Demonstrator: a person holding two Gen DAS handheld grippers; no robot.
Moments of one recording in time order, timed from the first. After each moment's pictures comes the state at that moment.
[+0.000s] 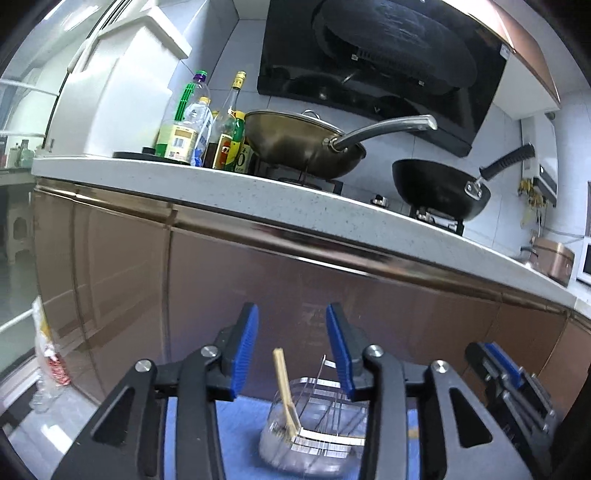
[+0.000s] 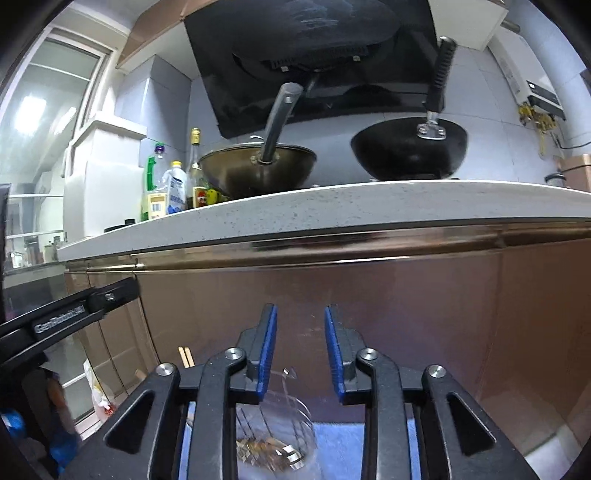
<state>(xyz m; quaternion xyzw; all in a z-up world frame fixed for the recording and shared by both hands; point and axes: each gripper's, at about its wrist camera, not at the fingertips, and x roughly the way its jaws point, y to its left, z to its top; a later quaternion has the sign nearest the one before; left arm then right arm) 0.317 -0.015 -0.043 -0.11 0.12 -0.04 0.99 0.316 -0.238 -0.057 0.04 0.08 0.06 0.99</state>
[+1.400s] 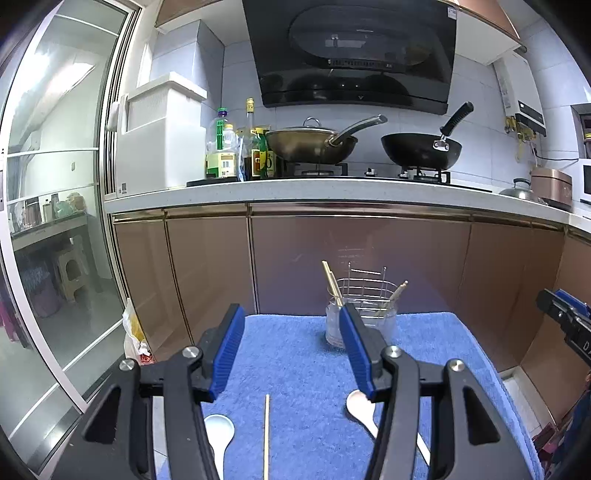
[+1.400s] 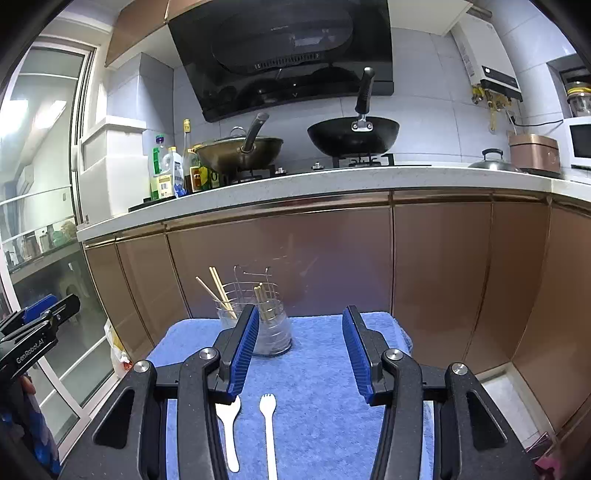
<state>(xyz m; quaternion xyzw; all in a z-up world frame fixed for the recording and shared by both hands) 0.085 -0.004 -0.025 0.01 0.15 0.02 0.99 0.095 -0.277 -0.033 0.05 0.16 0.03 0.99</state>
